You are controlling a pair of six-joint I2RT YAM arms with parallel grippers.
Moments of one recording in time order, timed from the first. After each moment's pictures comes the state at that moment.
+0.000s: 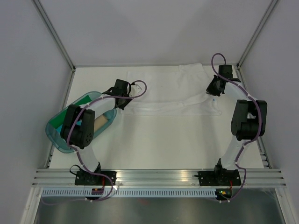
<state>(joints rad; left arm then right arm) -0.34 1.80 1.17 -0.31 -0.09 0.54 -0.07 1.89 1.40 -0.42 -0.05 0.51</state>
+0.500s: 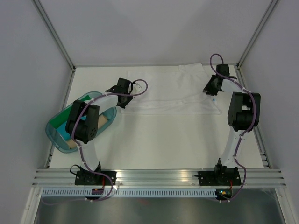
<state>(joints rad) -0.34 1.90 1.24 -0.31 -0.13 0.53 -0.08 2.06 1.52 -0.42 -0.07 0.54</state>
